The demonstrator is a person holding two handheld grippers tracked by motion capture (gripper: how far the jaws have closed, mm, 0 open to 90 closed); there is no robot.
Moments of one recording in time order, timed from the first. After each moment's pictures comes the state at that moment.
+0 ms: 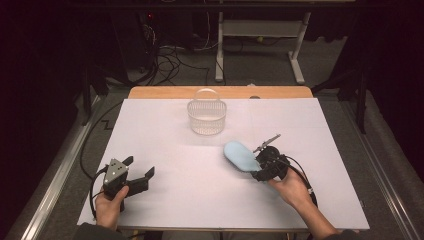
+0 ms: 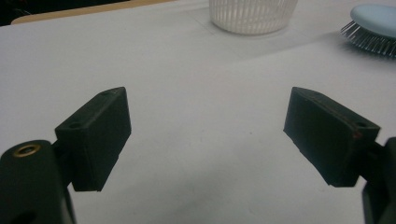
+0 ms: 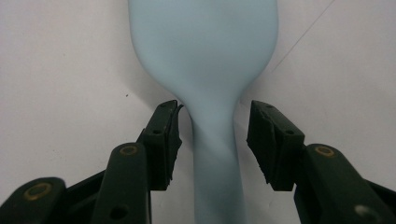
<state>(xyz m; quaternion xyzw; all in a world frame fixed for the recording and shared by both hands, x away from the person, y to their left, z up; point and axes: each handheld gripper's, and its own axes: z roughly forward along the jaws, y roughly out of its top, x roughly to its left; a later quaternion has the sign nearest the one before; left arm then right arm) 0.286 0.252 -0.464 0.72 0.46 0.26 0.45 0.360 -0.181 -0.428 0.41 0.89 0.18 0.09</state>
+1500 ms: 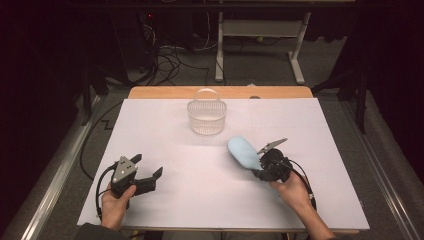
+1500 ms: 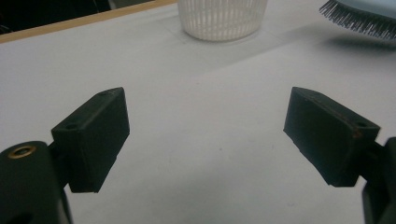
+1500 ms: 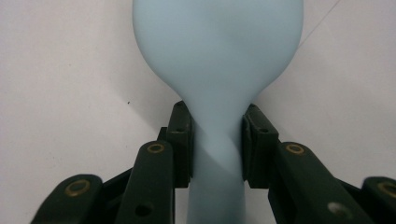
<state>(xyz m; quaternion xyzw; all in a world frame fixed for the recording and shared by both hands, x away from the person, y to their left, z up) 0.290 0.229 -0.454 0.75 0.42 0.25 0.45 0.354 -0.192 -0.434 0.40 0.88 0.23 0.10</state>
